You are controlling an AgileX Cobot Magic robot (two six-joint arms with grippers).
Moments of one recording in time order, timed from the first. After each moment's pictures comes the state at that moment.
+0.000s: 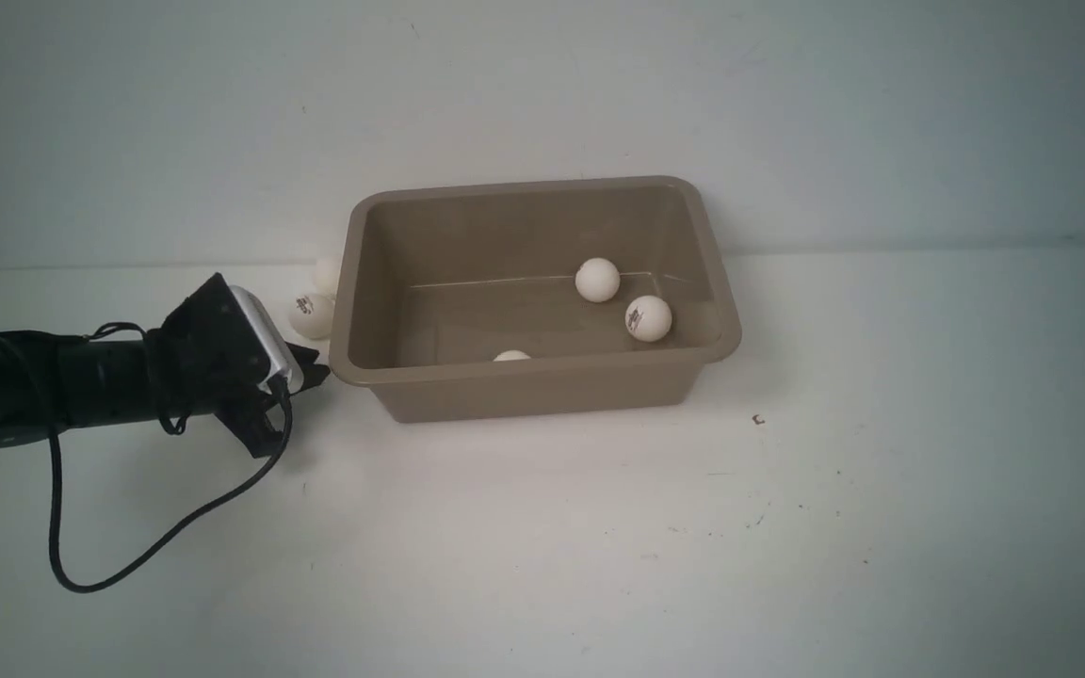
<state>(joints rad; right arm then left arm) -0.08 -0.01 0.02 0.57 0.43 -0.86 0.20 2.21 -1.22 -1.70 0.75 2.68</state>
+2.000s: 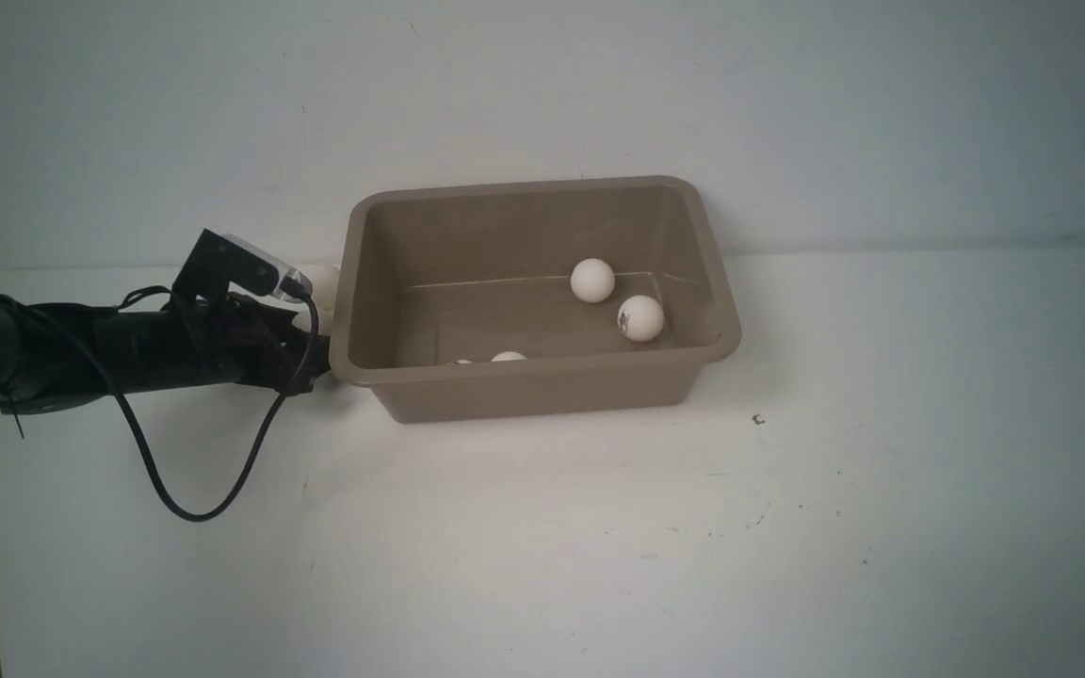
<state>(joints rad) -0.08 -0.01 0.02 0.57 0.43 -0.83 0.16 2.29 -1.35 -1.71 0.67 2.19</state>
